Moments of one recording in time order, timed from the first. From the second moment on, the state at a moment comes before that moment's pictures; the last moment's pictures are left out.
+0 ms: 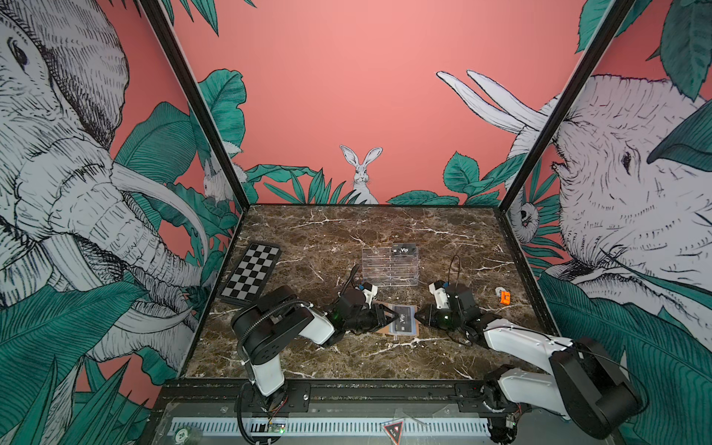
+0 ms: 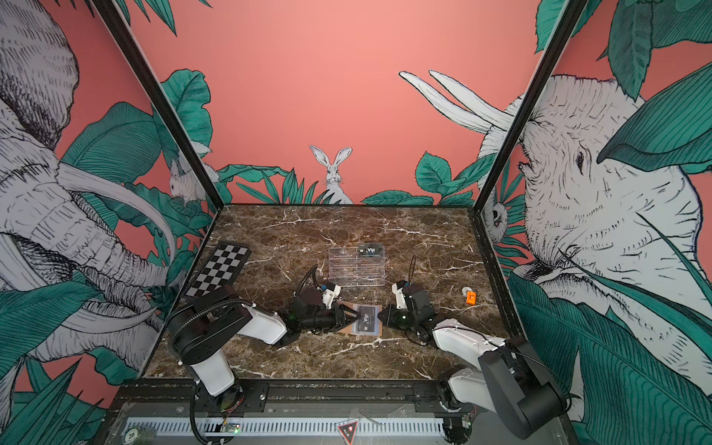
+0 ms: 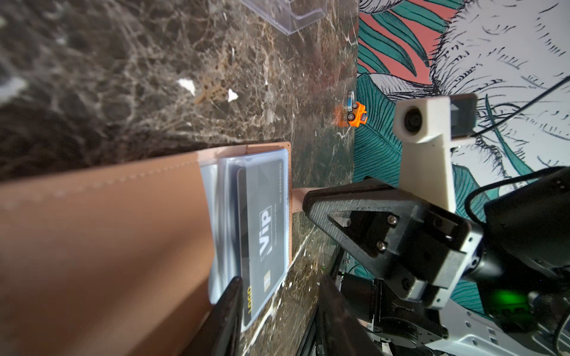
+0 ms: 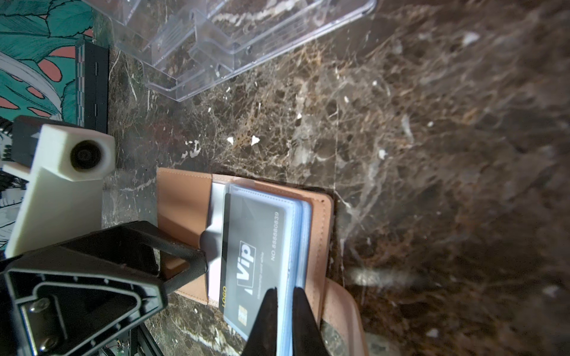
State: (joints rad) left arm -0.90 1.75 0.48 0.79 0.44 -1.19; right arm 0.48 1.23 0.34 0.05 -0.41 0.67
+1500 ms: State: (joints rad) left arm -0.90 1.90 0.42 1.07 0.43 -1.24; right arm 0.54 1.35 0.36 0.15 -0.40 0.68
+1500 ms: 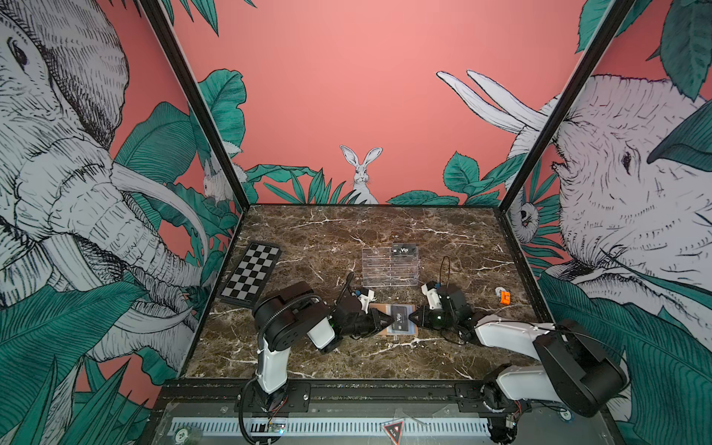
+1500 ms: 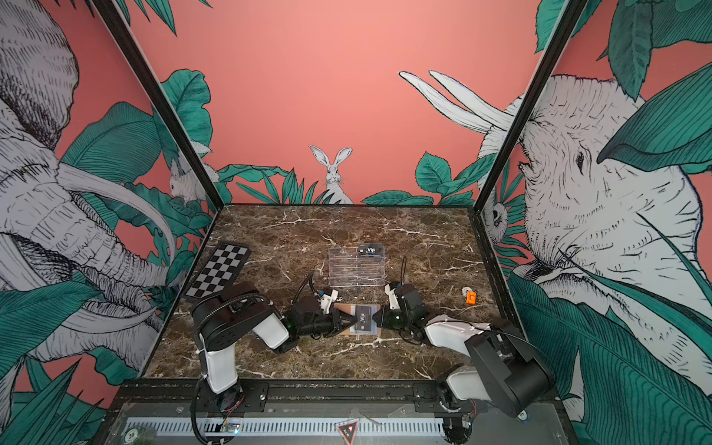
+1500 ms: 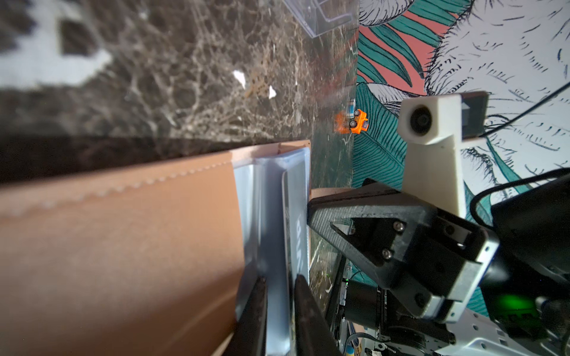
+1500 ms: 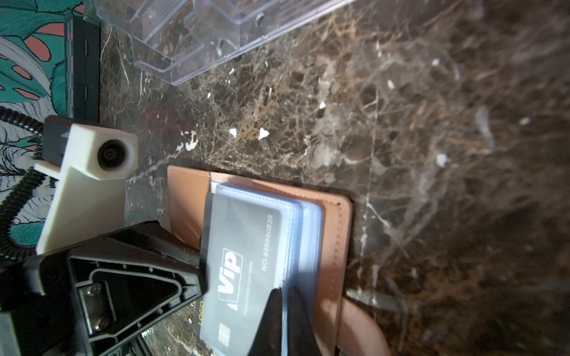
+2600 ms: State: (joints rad) left arm -0.88 1.81 0.40 0.96 0.40 -1.18; right arm 0.54 1.29 0.38 0.05 -0.36 0.63
